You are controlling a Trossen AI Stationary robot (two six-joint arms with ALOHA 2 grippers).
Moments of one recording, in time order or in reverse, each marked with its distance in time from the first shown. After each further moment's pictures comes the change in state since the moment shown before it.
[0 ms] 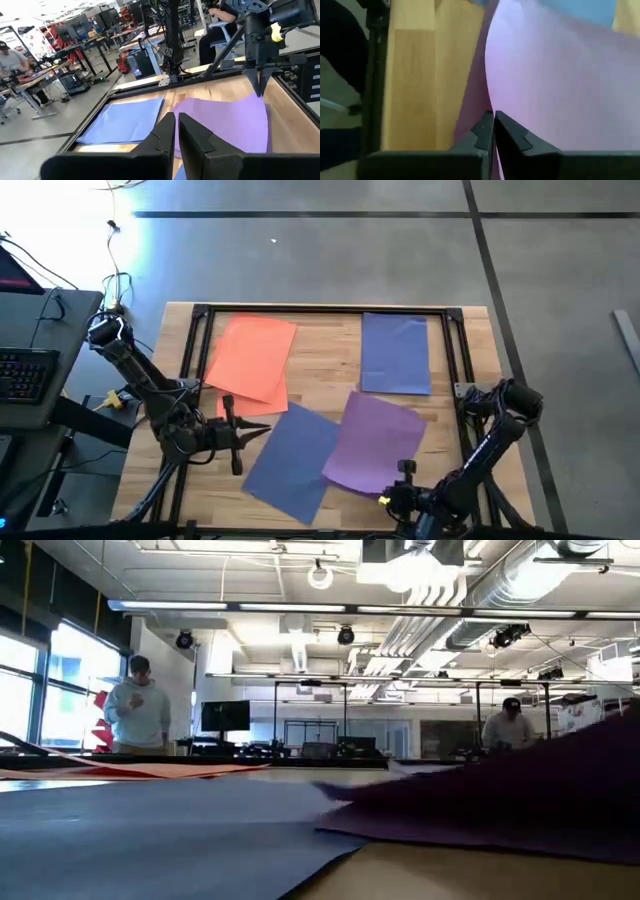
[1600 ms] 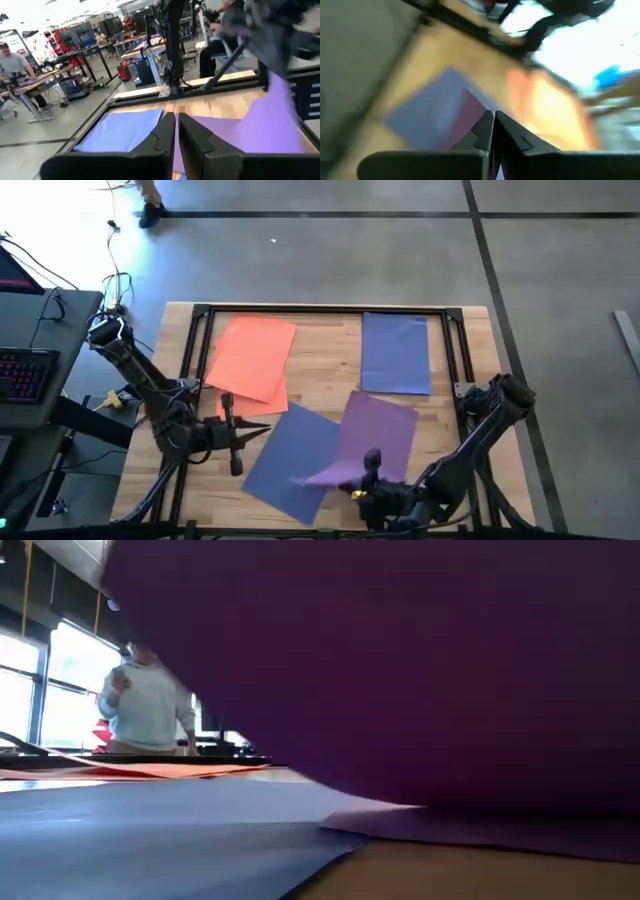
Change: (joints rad) left arm -0.015 0.000 0.000 0.122 -0.006 0.071; right arm -0.134 0.000 0.420 0.009 0.365 -0.817
